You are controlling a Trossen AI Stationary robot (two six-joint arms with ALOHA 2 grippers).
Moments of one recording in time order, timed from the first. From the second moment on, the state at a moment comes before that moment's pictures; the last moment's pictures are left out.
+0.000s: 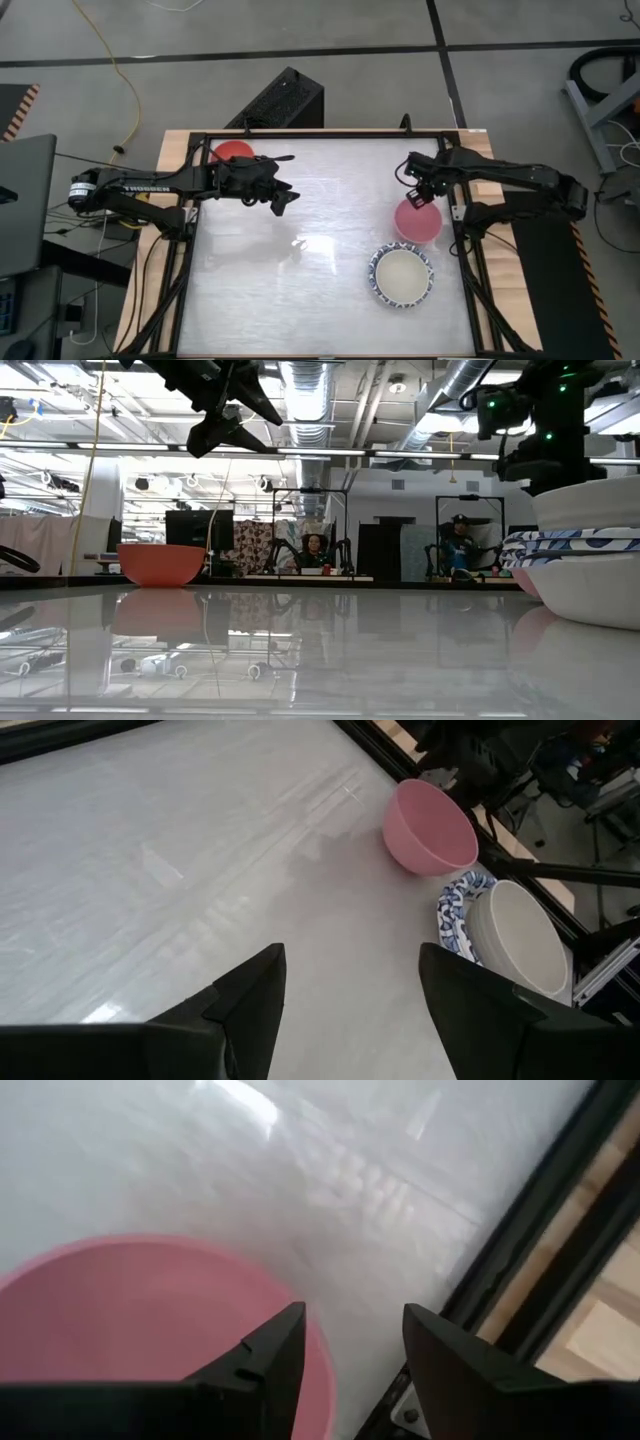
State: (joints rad) left arm 0.13 1.16 0.90 -0.20 -0.09 -0.64; right arm -0.43 1.07 0.83 -1.25 0.19 0.58
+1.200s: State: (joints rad) left arm 0.13 1.16 0.90 -0.22 -0.09 -0.64; right arm -0.43 1.20 0.72 -1.17 0.11 0.46
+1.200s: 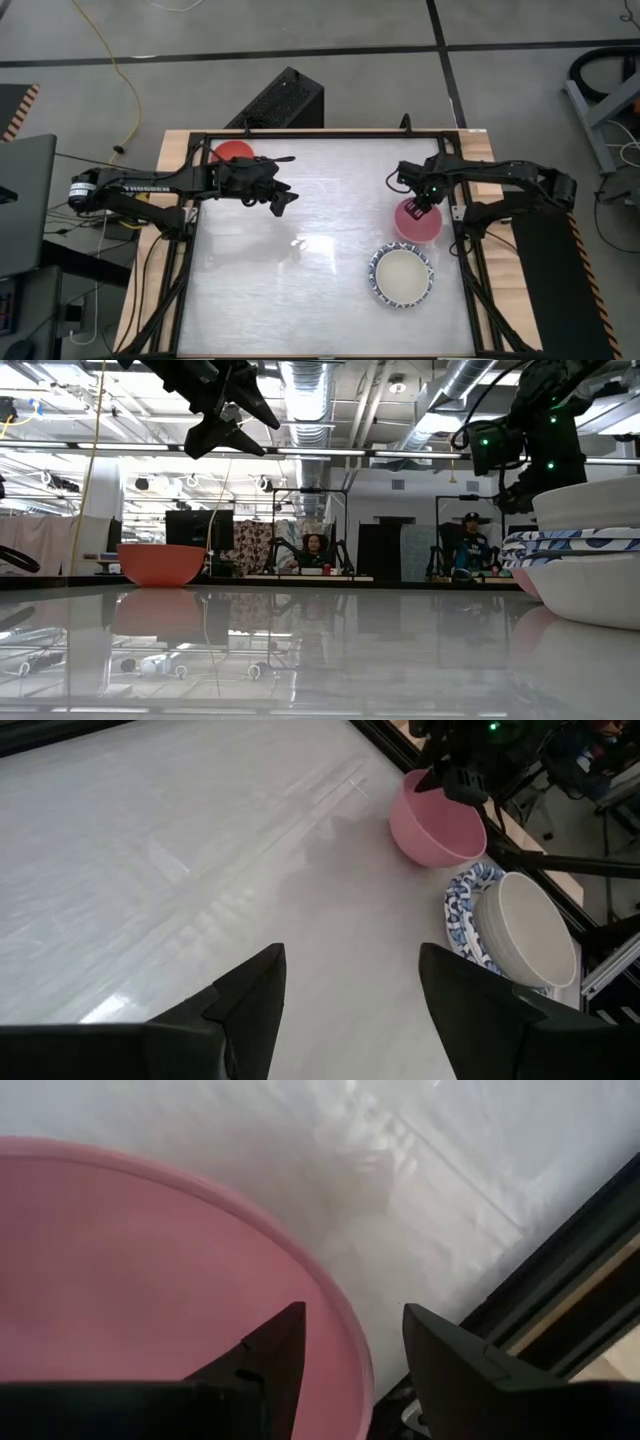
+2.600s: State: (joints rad) left arm 0.13 1.16 0.90 -0.22 -0.09 -0.65; right arm -0.58 1.20 0.84 -1.10 0.04 0.74
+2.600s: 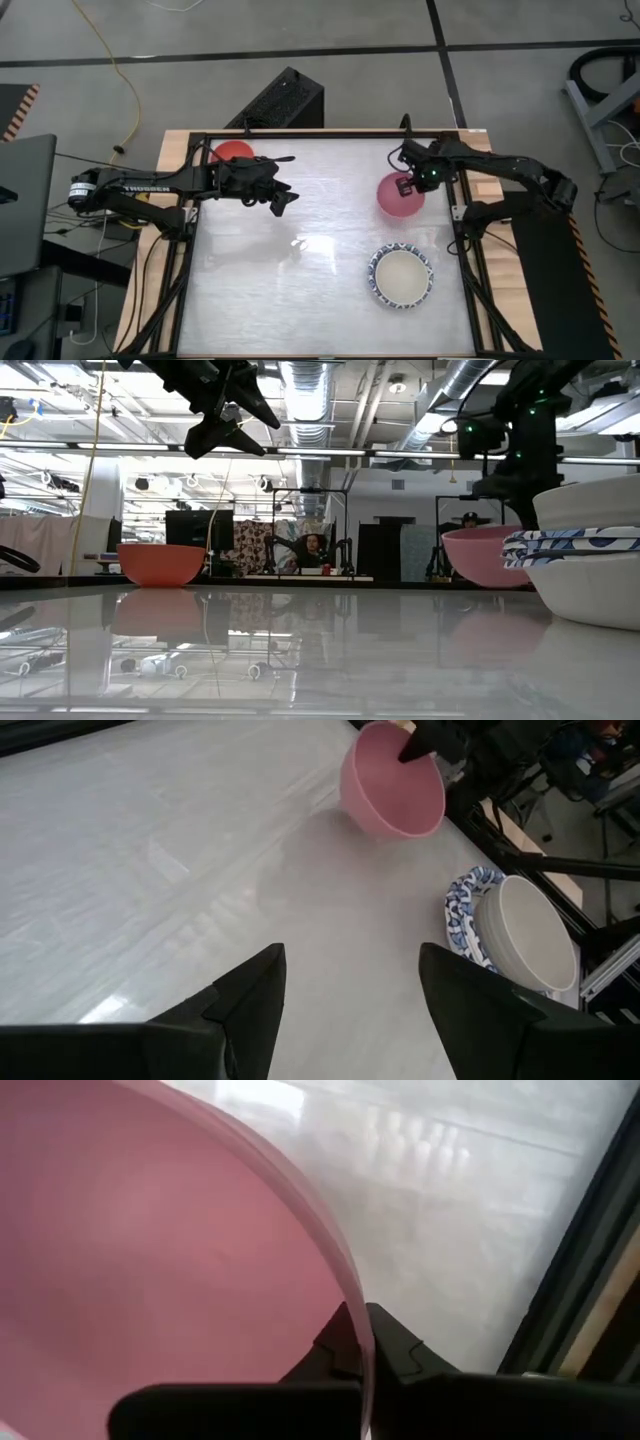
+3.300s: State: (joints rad) left arm 0.13 1.16 0.90 -0.22 -0.11 -0.65; right arm -0.48 1.20 1.07 -1.22 -0.13 0.75
